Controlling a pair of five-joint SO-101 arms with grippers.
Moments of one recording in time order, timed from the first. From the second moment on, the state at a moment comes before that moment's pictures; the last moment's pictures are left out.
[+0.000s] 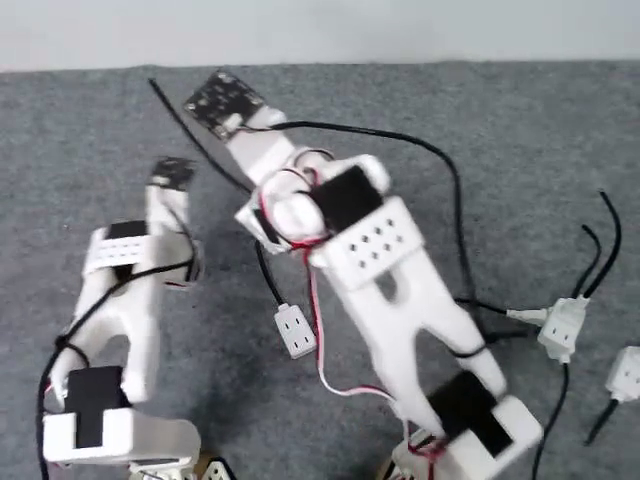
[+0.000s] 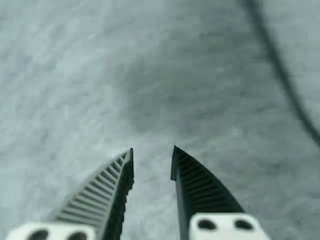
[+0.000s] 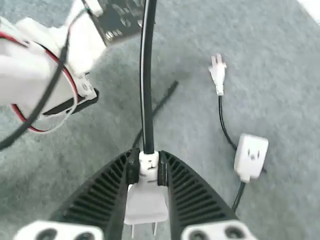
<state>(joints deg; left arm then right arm) -7.2 -0.3 35.1 55.6 -16.7 -37.2 -4.6 -17.1 84.5 12.6</state>
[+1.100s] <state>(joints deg) 7.7 -24.4 60.1 45.3 -31.4 -35.5 -29.3 32.4 52.2 5.0</state>
